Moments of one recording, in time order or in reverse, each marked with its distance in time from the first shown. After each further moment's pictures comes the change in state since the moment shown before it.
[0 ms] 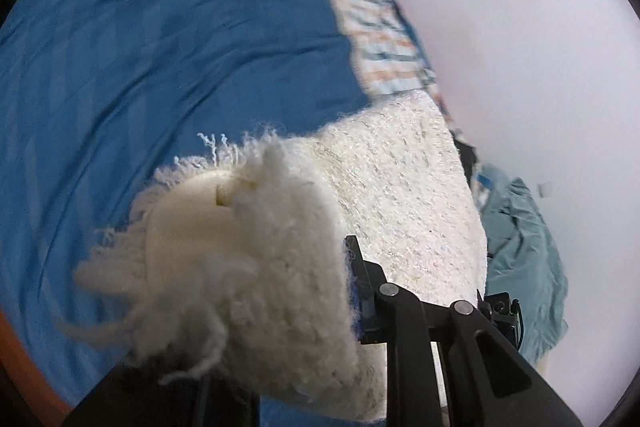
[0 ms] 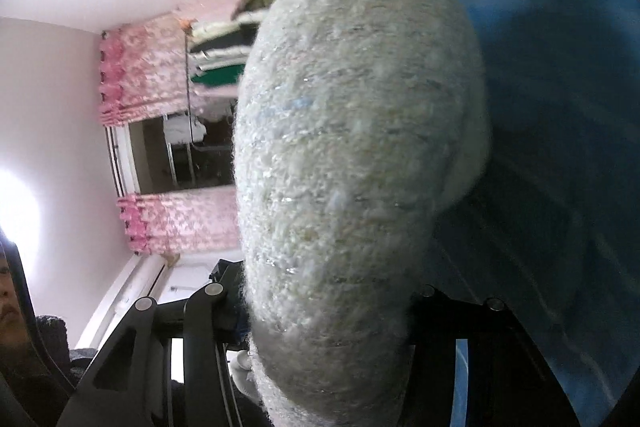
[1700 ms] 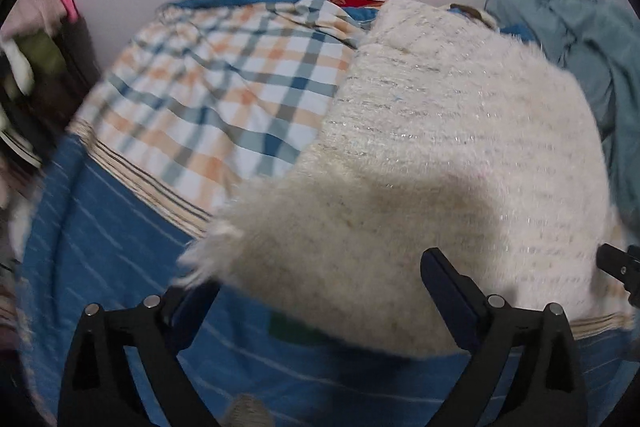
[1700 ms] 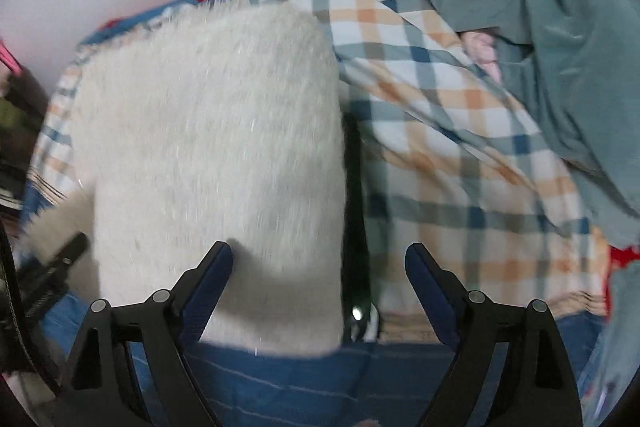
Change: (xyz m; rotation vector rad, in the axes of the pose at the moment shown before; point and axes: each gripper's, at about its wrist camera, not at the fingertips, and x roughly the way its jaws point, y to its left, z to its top) left arm 0.341 -0.296 0.121 0.937 0.112 0.432; right arm -0.192 0.114 0.285 -0.040 -0.533 -1.395
